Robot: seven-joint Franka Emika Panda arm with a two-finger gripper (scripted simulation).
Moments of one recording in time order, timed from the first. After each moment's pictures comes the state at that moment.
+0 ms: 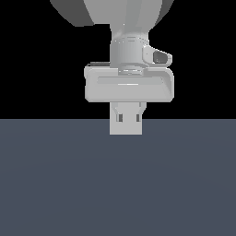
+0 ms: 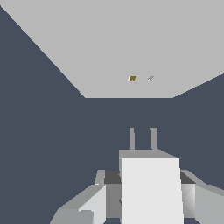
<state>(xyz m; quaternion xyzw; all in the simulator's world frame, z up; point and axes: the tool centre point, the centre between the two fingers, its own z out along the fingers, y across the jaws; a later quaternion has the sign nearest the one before) -0.013 -0.026 0.100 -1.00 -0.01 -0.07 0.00</state>
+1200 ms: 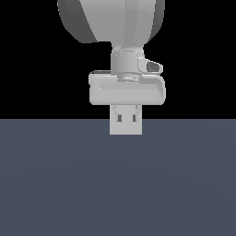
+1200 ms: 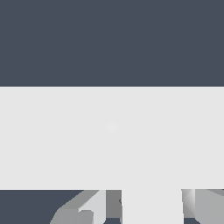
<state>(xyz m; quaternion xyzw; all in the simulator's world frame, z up) 0.031 -0.024 0.100 -1.00 -0.01 -0.07 0.00</state>
